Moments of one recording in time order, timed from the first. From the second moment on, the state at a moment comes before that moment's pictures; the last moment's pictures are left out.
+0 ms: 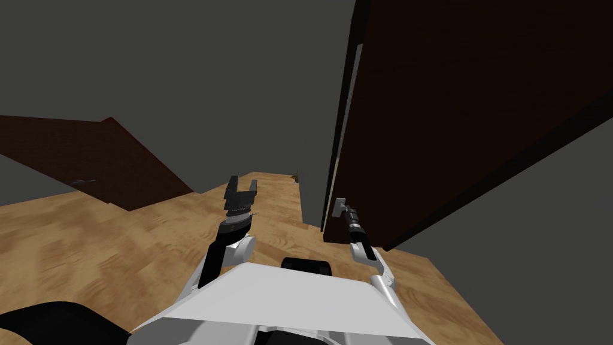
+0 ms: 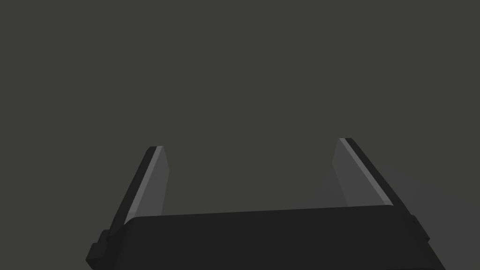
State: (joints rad) arm 0.10 -0.19 -0.08 -1.37 -0.09 -0.38 -0.23
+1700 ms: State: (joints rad) arm 0.14 -0.23 -0.03 -1.41 -0.28 -0.37 -0.43
